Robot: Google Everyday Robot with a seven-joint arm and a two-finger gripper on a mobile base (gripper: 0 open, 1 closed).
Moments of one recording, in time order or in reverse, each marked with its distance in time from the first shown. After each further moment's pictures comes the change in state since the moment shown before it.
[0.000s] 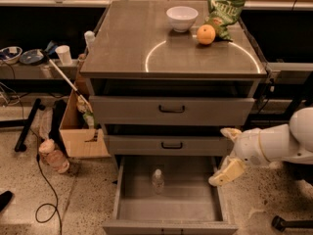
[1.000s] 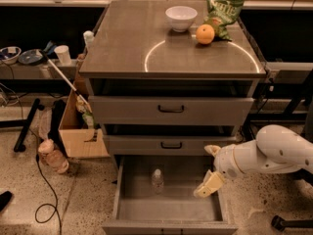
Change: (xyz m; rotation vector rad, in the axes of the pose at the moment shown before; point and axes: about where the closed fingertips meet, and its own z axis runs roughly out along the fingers) arm 0.047 0.010 0.085 -0.081 0.052 0.048
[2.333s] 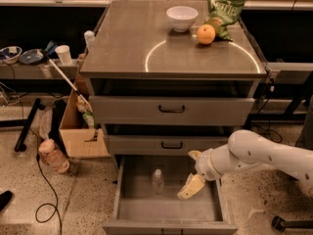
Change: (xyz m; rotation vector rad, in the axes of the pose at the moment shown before) arm 0.007 -0.009 0.086 -0.062 0.035 -0.016
